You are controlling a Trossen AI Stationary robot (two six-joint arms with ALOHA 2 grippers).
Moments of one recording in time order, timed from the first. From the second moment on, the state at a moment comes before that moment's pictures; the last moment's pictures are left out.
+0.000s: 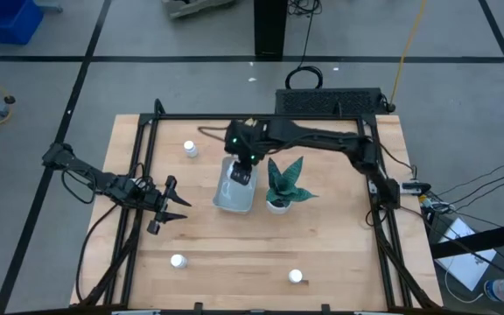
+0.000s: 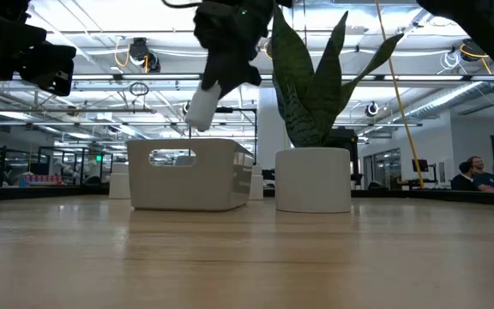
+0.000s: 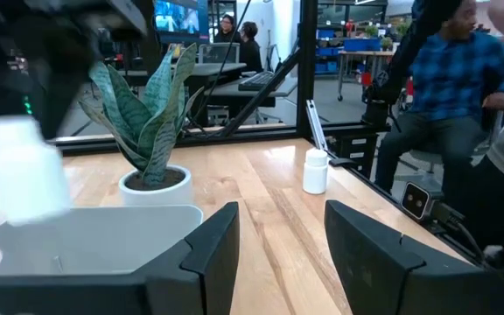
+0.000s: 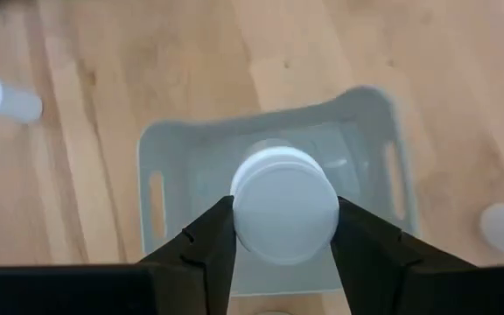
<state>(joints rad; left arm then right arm) -0.46 0.23 0.01 0.21 -0.18 -0.01 -0.16 2.15 2.16 -1.07 -0.13 0.19</state>
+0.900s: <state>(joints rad) -0.46 0.23 0.01 0.21 -0.18 -0.01 -0.12 2.29 2.13 -1.12 0.08 0.06</state>
